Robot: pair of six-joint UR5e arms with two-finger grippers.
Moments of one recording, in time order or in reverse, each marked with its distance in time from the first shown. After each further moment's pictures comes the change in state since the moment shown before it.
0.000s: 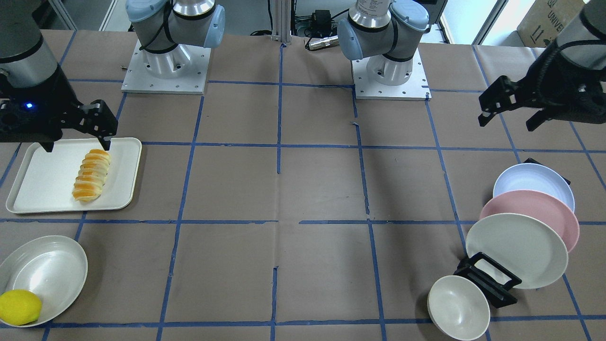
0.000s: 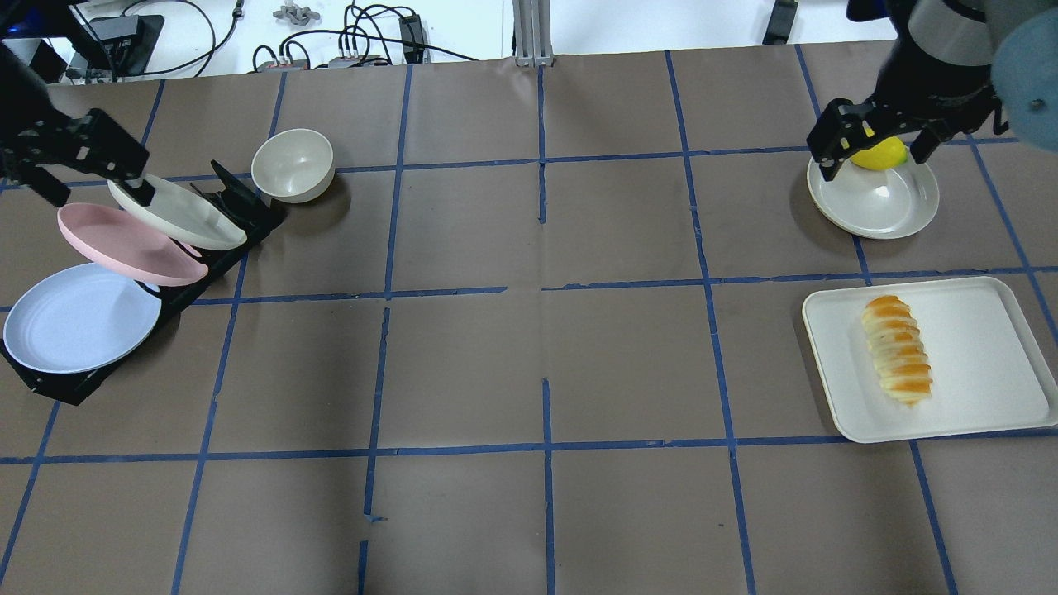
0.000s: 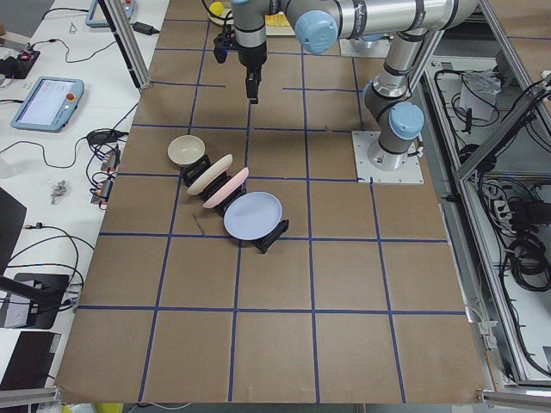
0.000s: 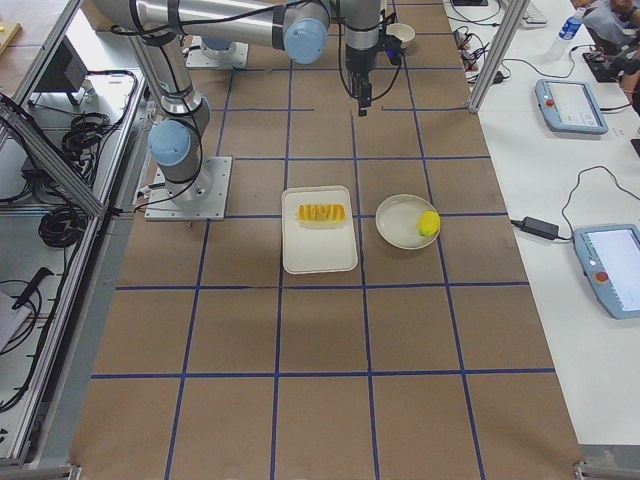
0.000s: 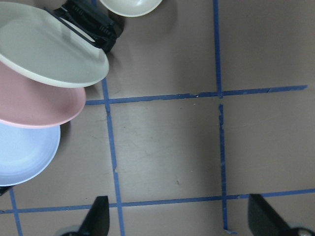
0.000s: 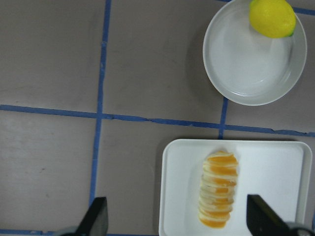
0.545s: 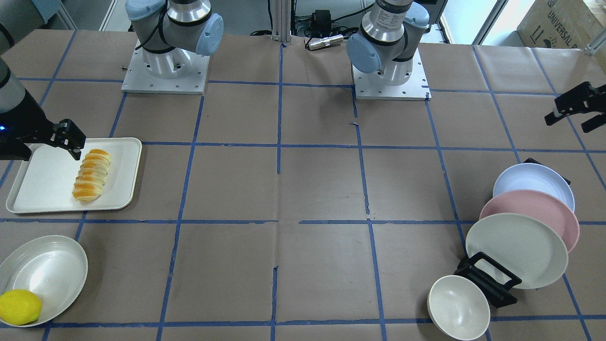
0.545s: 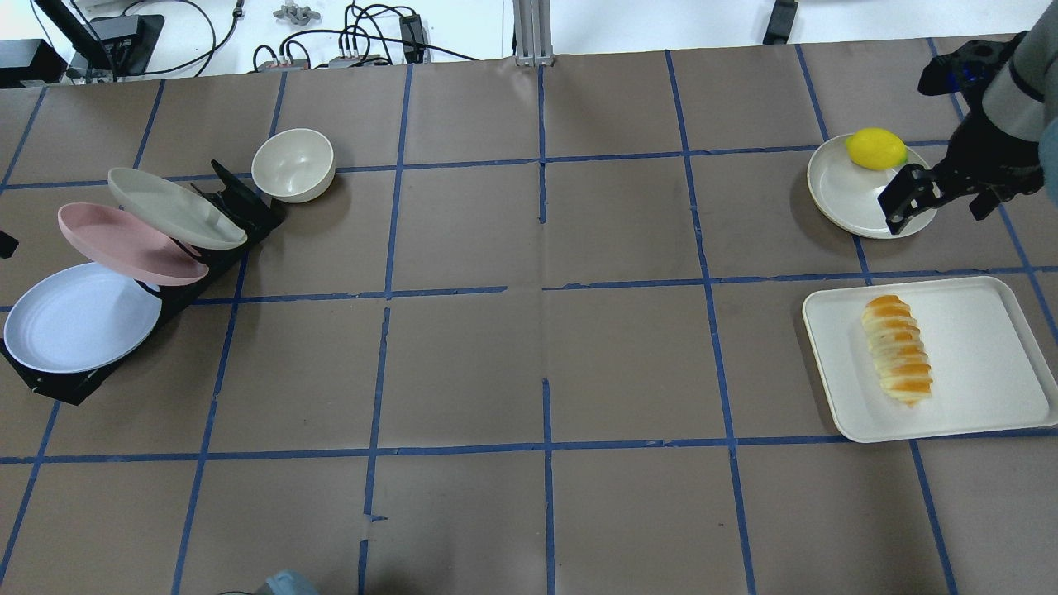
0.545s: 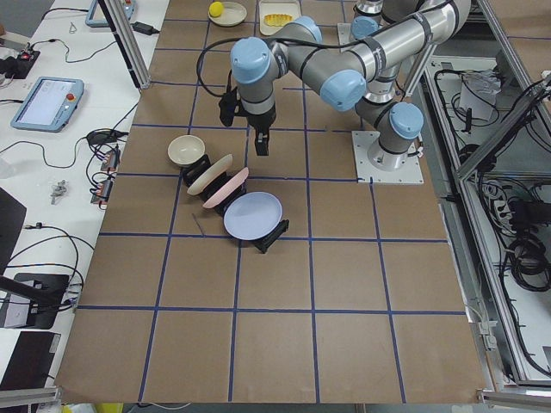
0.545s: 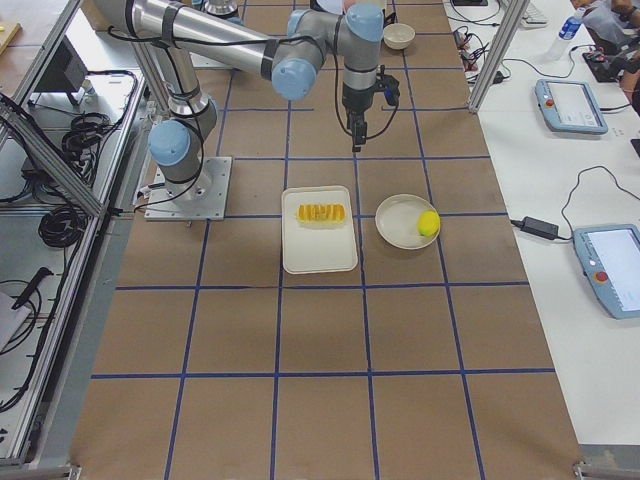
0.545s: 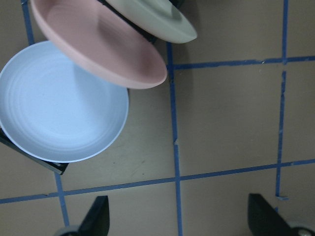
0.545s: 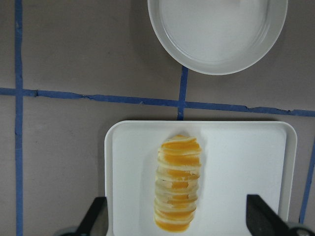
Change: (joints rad) left arm 0.332 -0.112 0.024 -0.033 -0.033 0.331; right arm -0.161 0.000 0.211 -0.197 -0.006 -0.142
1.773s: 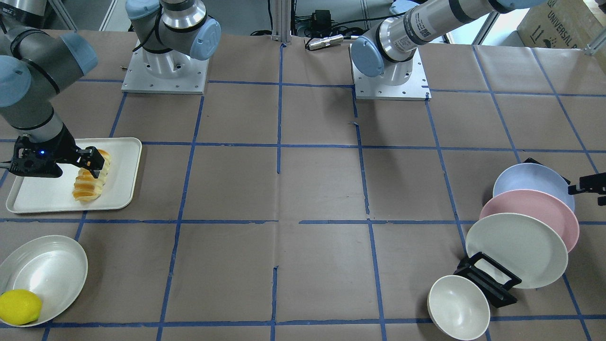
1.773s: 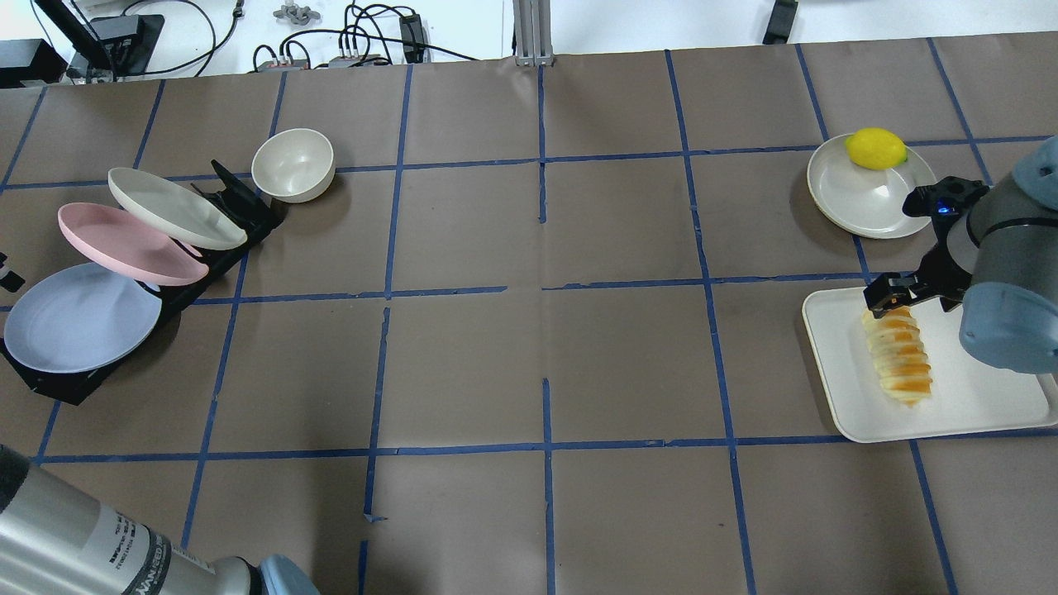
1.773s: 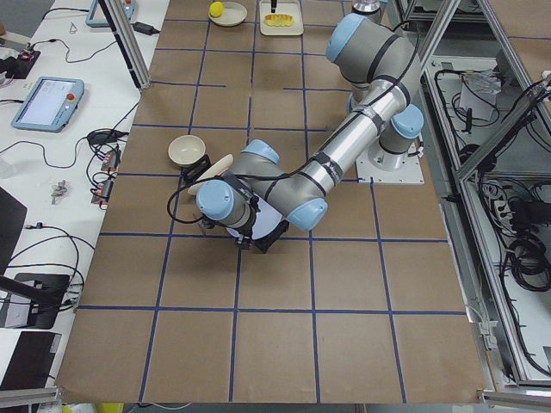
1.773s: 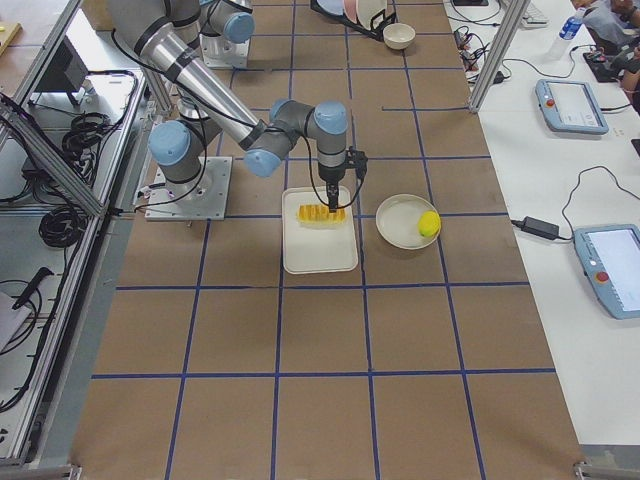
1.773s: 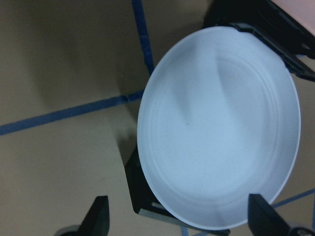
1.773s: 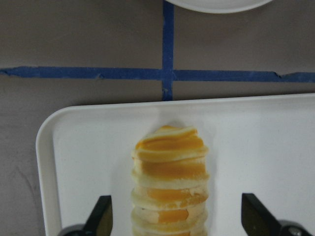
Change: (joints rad) left arm 0.036 -0.504 0.244 0.160 0.112 0.215; right arm -0.121 0.083 0.331 -0.458 0.027 -0.052
